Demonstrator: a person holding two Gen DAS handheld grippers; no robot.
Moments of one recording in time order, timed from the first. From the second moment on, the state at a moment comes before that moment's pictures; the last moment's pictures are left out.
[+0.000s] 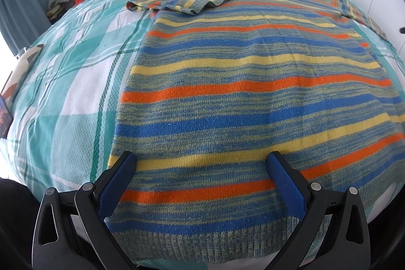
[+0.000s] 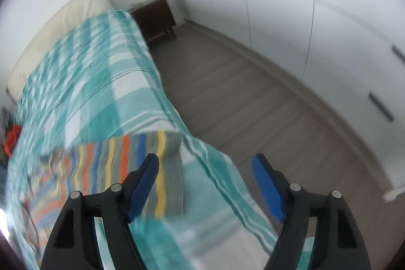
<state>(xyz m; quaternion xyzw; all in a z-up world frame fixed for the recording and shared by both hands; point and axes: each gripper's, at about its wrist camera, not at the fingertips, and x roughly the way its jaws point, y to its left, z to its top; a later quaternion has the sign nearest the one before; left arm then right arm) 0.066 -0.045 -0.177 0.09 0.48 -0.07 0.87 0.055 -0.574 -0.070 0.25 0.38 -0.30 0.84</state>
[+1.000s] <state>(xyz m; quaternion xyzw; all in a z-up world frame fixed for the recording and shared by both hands) 0.062 -0.038 -0.175 0.09 0.49 -0.10 0.86 -0.092 -0.351 -0.099 0.23 0.38 -0.22 0.87</state>
